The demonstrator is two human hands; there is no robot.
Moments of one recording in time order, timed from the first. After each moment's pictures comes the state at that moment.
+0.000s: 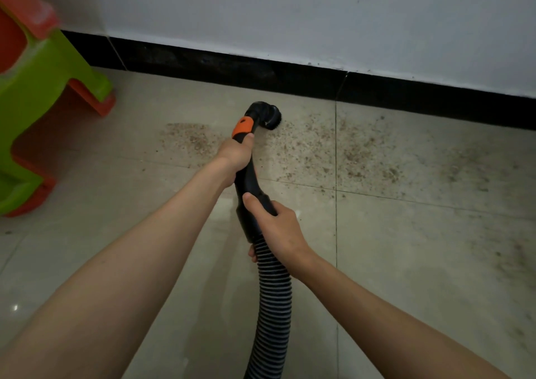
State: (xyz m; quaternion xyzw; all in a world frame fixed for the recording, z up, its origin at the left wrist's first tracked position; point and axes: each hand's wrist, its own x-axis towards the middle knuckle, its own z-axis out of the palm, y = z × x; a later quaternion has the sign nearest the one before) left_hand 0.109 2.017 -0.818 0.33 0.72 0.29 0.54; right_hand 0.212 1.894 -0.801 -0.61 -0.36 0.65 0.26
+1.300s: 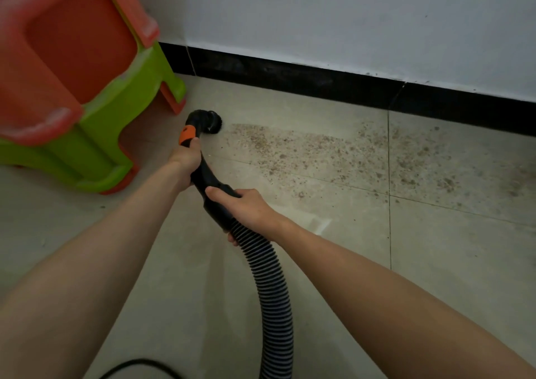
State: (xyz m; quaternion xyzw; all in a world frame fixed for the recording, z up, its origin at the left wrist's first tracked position) left_hand -0.084 1.969 -0.814 0.19 0.79 0.36 0.45; right_hand 0.074 1.900 -0.799 -0.51 -0.48 0.70 0.11
